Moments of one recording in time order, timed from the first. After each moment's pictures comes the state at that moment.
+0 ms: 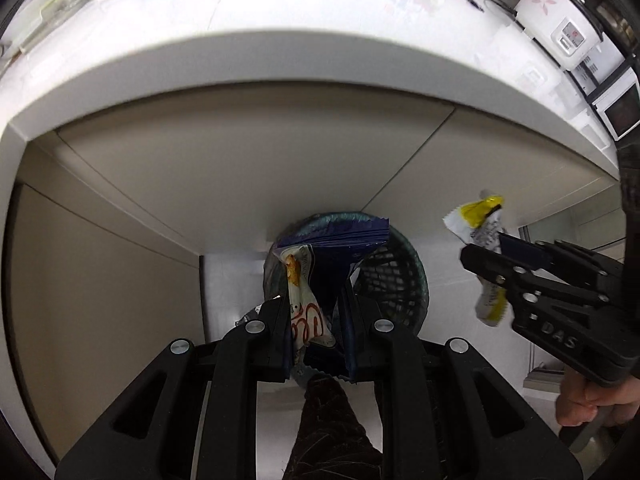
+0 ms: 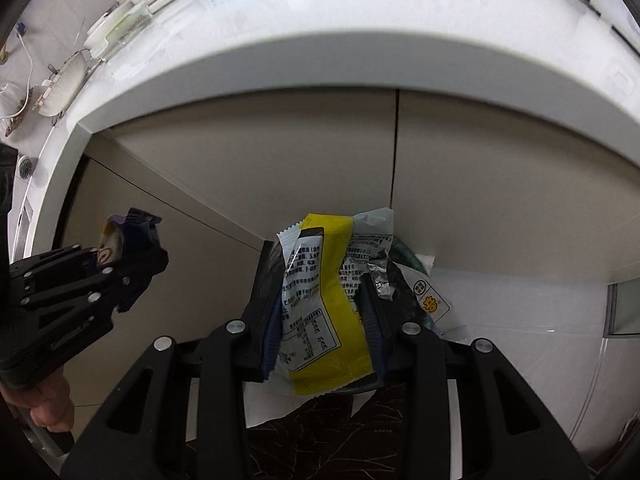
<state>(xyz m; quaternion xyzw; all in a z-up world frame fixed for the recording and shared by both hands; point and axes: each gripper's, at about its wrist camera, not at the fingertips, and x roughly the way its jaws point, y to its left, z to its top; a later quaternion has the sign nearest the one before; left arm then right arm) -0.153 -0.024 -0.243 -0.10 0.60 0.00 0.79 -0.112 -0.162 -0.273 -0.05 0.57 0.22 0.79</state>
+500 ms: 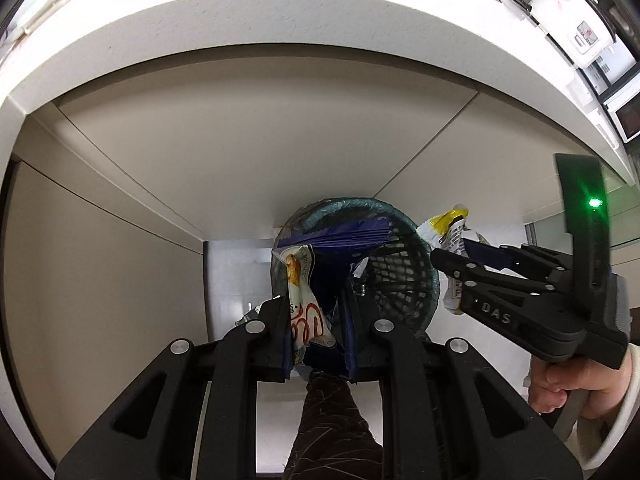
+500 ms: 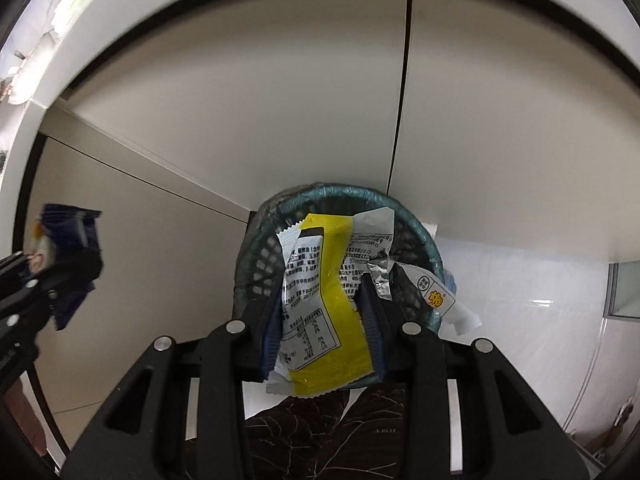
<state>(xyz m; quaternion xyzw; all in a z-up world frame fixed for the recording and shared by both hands) -0.147 -0.018 -0.256 -0.10 0.61 0.01 0.78 -0.098 -0.153 -0.337 -0.06 0.62 0.19 0.76</state>
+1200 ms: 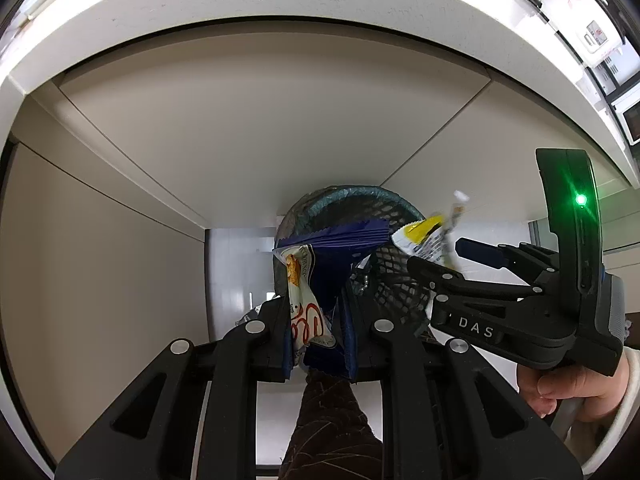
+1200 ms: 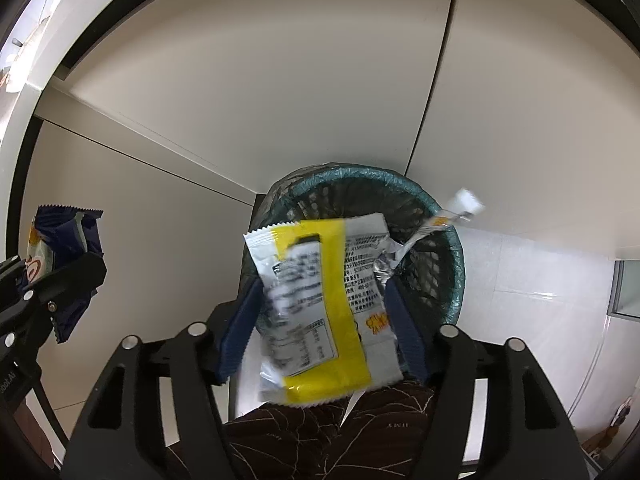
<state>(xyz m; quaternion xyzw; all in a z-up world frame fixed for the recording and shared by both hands) -0.144 -0.017 -0.264 -0.11 0.63 0.01 0.77 -0.096 -0.133 -0.354 -0.06 0.64 0.21 0.74</state>
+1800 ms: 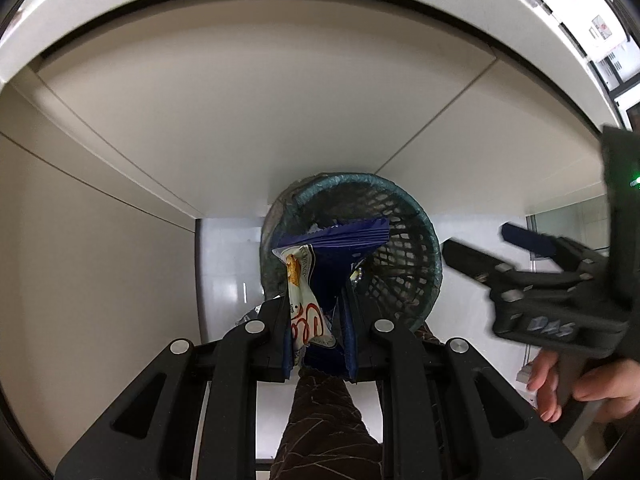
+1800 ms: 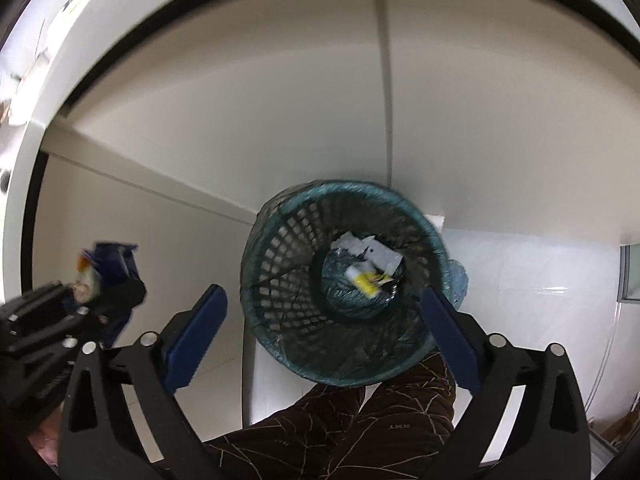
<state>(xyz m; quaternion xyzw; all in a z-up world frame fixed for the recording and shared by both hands) -0.145 -0.027 -0.298 -0.11 0.64 0.01 0.76 -0.093 -0.169 -0.336 -0.02 0.62 0.19 0.76</state>
